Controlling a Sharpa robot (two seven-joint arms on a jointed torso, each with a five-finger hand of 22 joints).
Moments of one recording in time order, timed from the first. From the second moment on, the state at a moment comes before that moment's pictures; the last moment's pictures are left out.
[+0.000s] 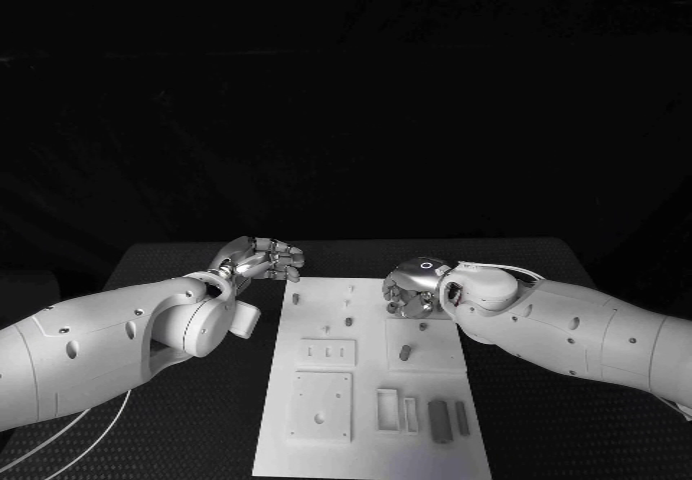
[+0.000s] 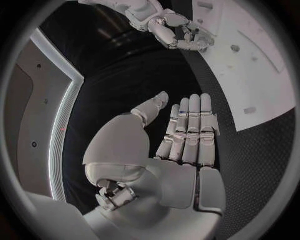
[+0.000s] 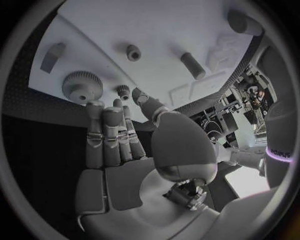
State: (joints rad) left arm 1.30 -0.78 -0.17 1.40 -0.17 -0.37 0.26; left_hand 1.14 -0.07 0.55 -0.29 0.05 0.80 0.17 0.47 0.38 1.10 0.13 0.20 0.16 1.02 0.09 0.34 0.75 0.04 0.97 0.00 0.21 0.70; right arm 1.22 -0.59 -0.13 1.14 -1.74 -0.20 0.04; right_hand 1.19 -0.09 0.50 -0.29 0.05 0.87 0.17 0.28 0.52 1.15 0.11 0.12 0.07 1.32 -0.01 1.10 0.79 0.20 1.21 -0.01 0.80 1.31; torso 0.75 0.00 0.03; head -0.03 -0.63
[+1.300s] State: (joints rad) left arm 1.30 -0.79 -0.17 1.41 -0.16 -0.37 0.26; left_hand 1.13 -0.07 0.54 -0.28 0.05 0.80 0.17 0.47 0.38 1.10 0.13 0.18 0.16 1.02 0.09 0.33 0.76 0.04 0.97 0.00 0.21 0.70; right arm 1.23 -0.55 -0.15 1.11 -1.79 -0.21 0.02; right_hand 1.17 -0.08 0.52 -0.29 0.05 0.88 0.16 0.28 0.52 1.17 0.11 0.11 0.07 1.32 0.00 1.12 0.78 0.20 1.21 -0.01 0.82 1.31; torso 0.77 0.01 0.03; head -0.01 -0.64
